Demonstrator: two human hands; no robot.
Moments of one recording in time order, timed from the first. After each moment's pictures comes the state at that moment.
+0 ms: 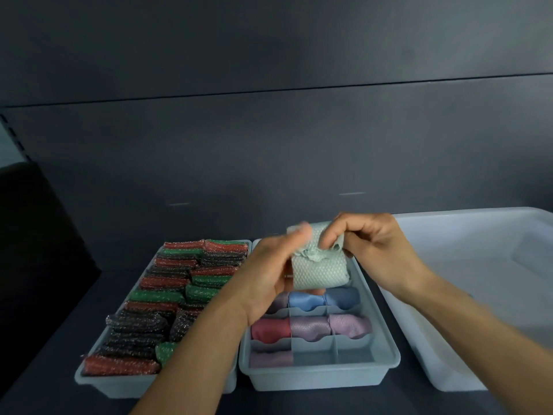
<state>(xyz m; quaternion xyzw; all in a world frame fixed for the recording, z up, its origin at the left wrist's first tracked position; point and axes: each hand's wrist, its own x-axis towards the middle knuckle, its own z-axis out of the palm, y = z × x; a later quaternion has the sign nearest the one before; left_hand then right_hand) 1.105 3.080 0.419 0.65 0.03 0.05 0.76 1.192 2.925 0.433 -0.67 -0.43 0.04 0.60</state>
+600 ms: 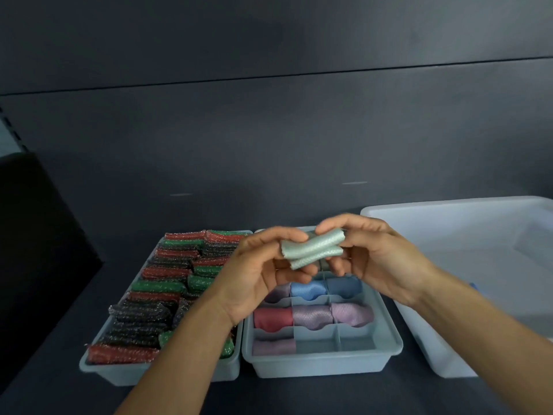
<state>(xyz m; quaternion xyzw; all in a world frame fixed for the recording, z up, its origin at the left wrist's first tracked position) 1.089 3.093 0.410 0.57 -0.03 0.07 0.82 1.188 2.923 0.424 -0.52 -0.31 0.34 0.72</state>
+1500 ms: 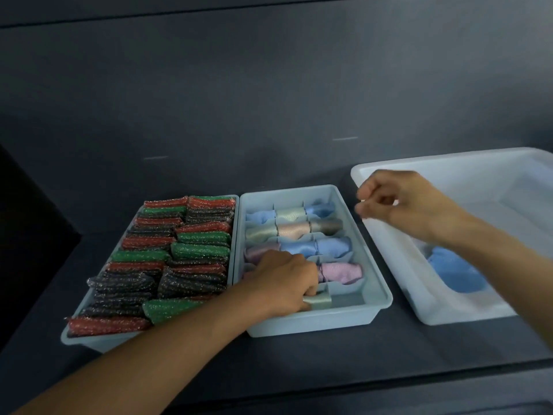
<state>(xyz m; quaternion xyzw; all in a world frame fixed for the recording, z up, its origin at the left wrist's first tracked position) 1.107 3.058 0.355 0.99 -0.11 -0.08 0.00 1.229 2.879 0.409 -0.85 -0.31 0.05 0.42</state>
